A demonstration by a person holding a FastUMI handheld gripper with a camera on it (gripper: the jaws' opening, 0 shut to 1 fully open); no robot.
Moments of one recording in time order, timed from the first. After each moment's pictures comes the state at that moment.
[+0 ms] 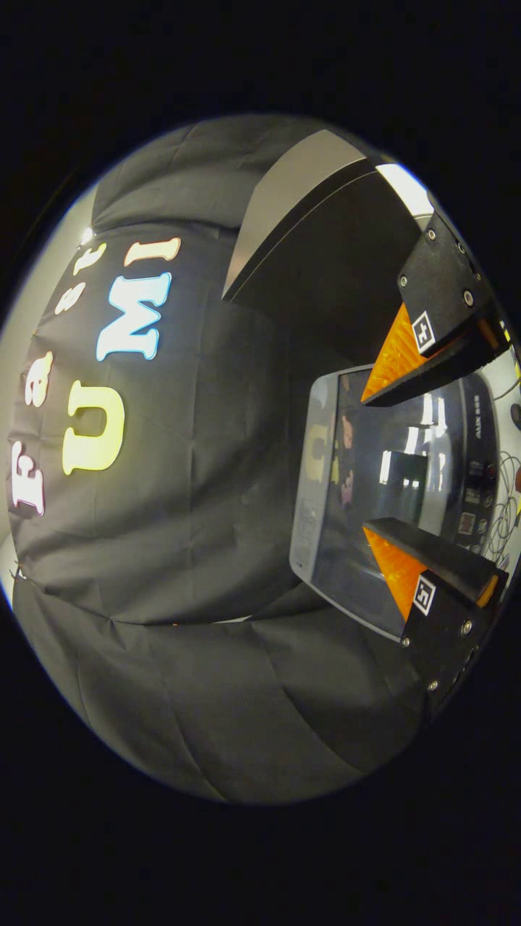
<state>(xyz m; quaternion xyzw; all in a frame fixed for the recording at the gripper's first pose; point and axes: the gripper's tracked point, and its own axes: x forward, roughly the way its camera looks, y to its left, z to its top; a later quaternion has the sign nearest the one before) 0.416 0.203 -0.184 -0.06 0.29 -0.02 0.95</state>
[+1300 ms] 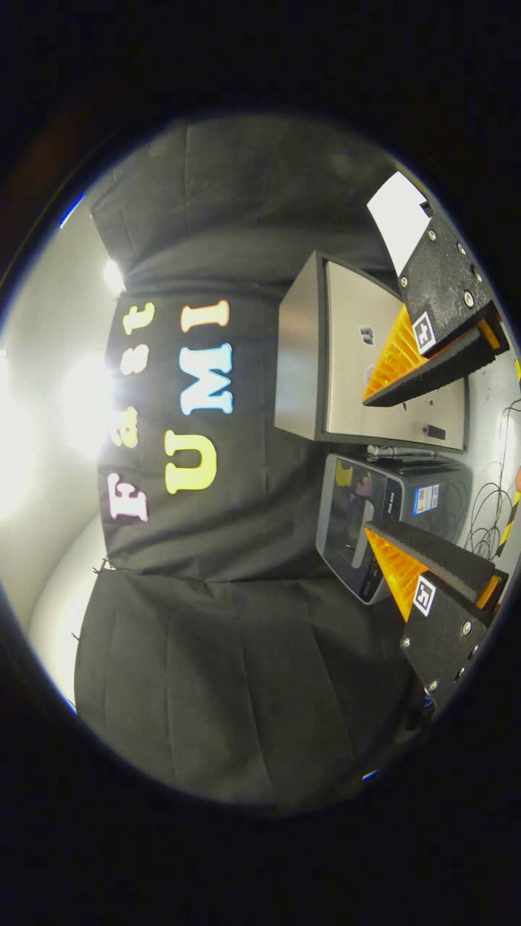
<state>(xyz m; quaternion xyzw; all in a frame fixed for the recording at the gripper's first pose) 0.067 0.017 -0.014 -0.01 0.11 0.02 0.99</state>
